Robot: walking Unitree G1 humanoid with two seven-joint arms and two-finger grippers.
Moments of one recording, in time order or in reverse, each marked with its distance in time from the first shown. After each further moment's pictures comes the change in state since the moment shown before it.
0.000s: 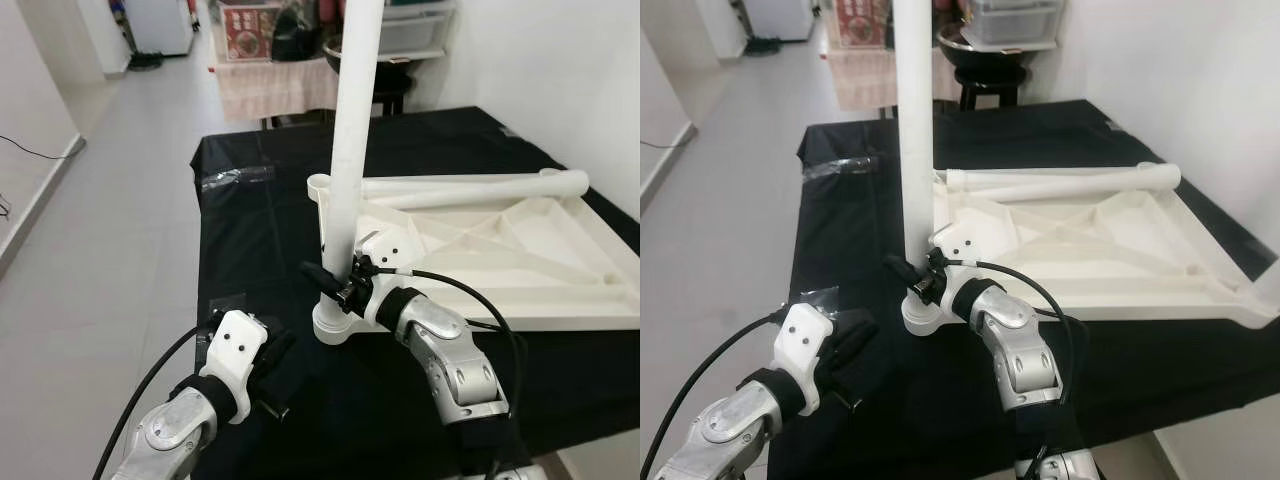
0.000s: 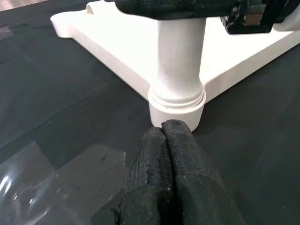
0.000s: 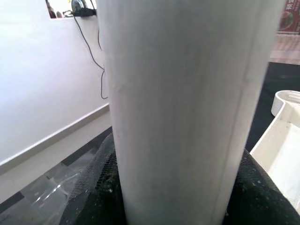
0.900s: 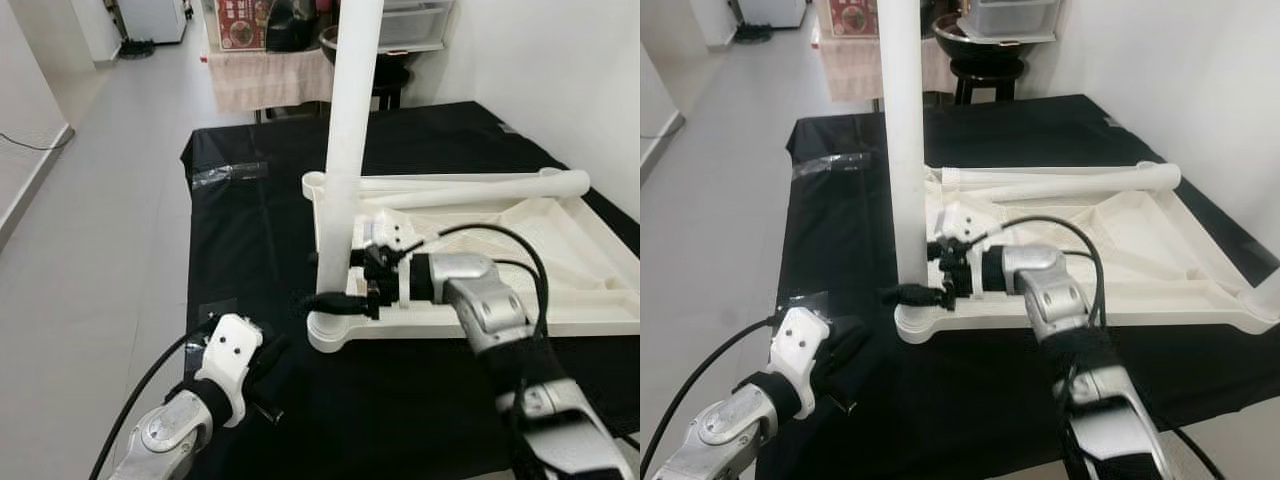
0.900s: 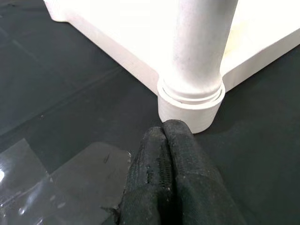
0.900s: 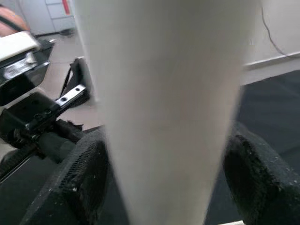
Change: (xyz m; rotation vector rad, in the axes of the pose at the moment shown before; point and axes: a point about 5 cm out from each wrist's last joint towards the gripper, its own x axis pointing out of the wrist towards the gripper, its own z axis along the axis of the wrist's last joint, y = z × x) left arm 0.000 0.000 -0.003 -0.003 0.004 0.004; right arm 0.001 -0.033 0.041 -0.128 0.107 0.649
